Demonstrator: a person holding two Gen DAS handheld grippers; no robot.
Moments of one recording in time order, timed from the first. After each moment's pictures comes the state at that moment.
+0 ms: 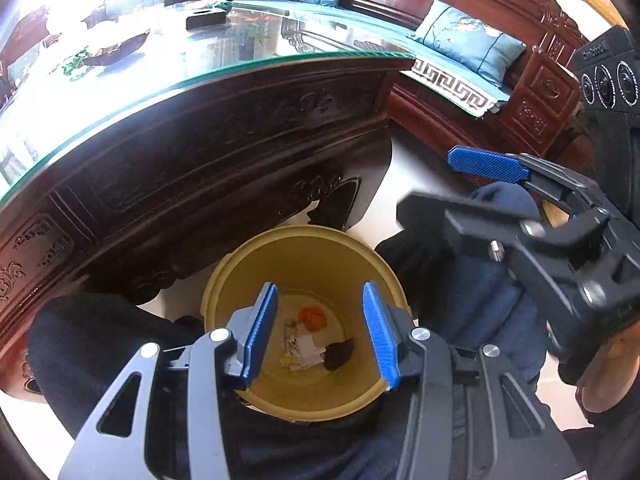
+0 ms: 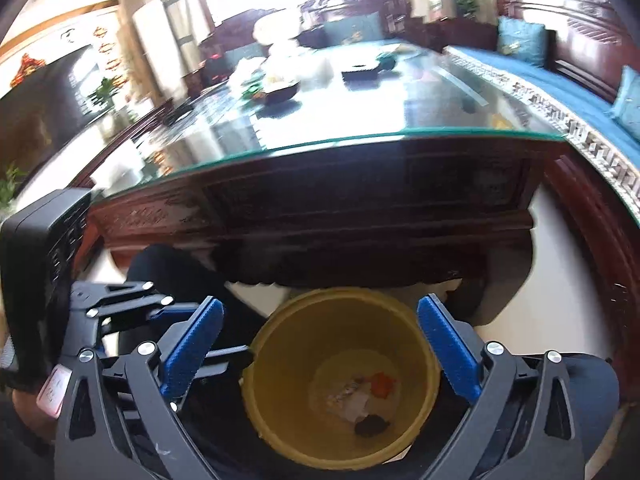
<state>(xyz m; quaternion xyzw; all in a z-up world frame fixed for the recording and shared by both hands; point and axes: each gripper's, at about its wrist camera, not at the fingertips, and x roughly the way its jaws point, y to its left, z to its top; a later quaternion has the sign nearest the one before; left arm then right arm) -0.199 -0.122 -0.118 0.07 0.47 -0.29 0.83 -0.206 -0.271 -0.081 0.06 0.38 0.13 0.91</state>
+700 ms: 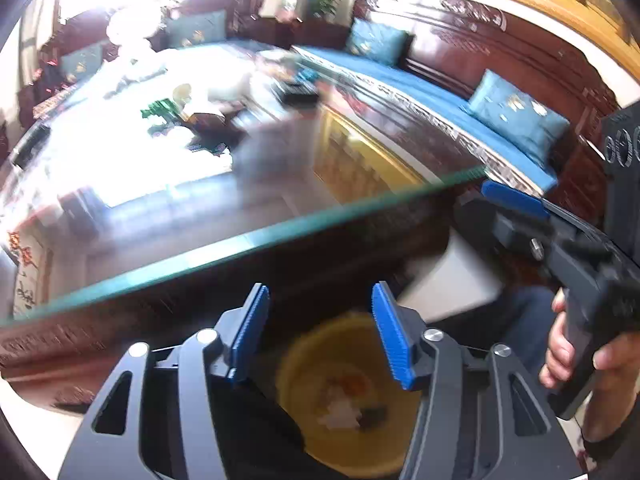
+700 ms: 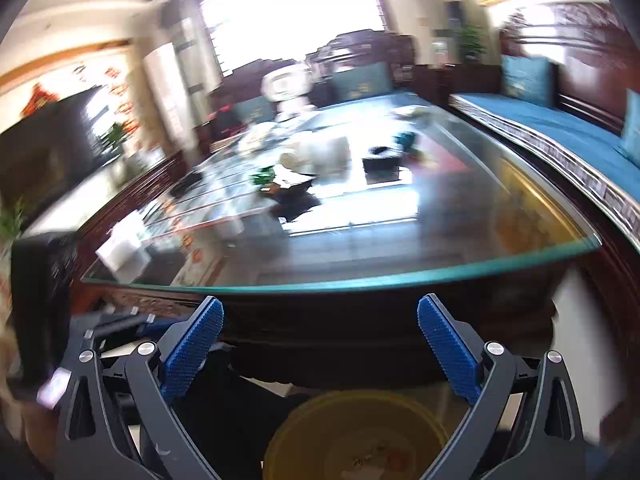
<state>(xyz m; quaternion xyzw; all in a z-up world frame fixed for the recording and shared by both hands) -0.115 -0.058 -0.048 0.01 0.40 -0.20 0.89 -0.119 -0.241 -0.021 0.07 0.30 0.18 0.93</state>
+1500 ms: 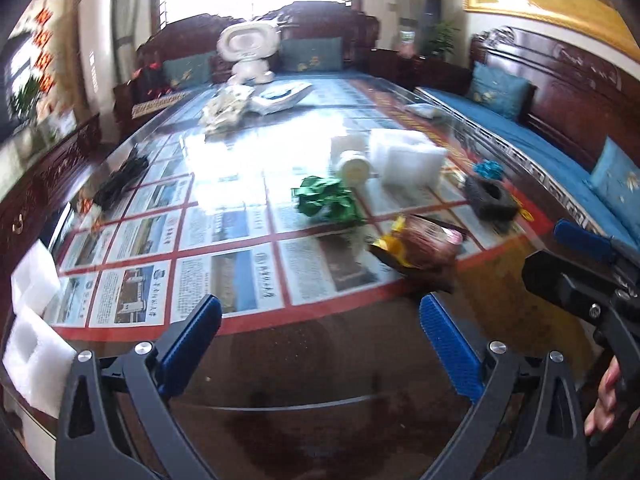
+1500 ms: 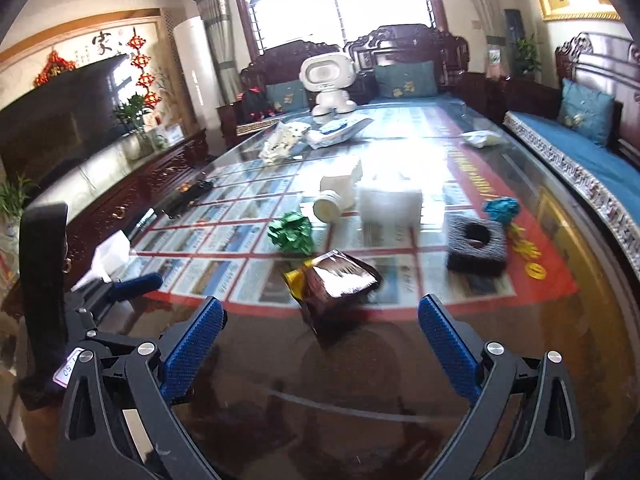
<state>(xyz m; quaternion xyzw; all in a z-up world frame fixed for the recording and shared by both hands) 0.044 0.037 -0.020 -0.01 0.36 0.00 0.93 0.063 -0.149 -0.001 0.05 0.33 0.23 0.91</state>
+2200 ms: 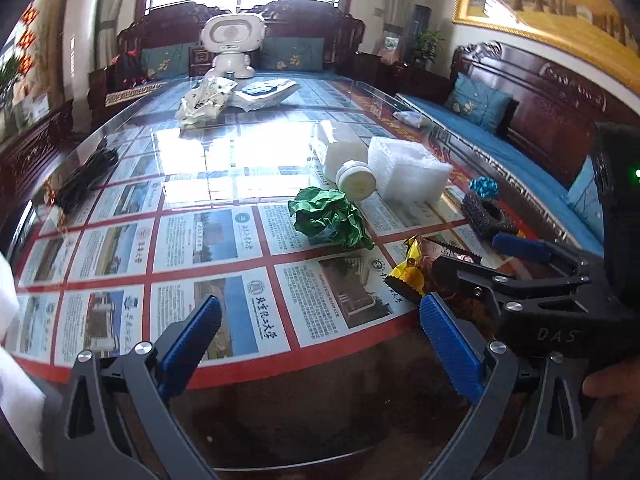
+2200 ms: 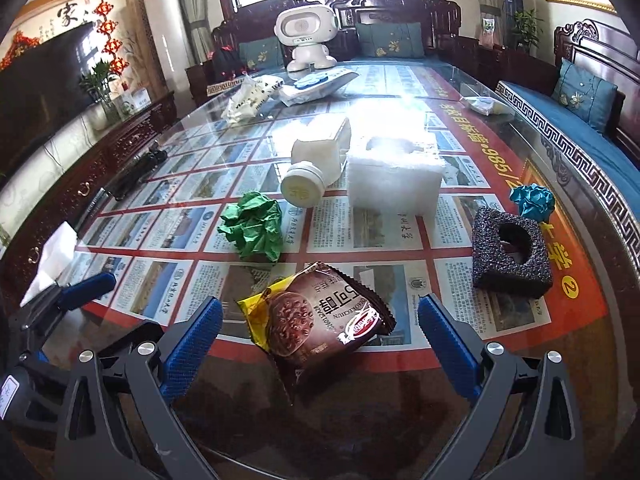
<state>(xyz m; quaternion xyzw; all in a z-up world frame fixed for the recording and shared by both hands) 0.083 0.061 -0.031 -0.03 0.36 -0.07 0.93 0.131 -0.112 -0.033 -0.01 0.39 0.18 0.90</state>
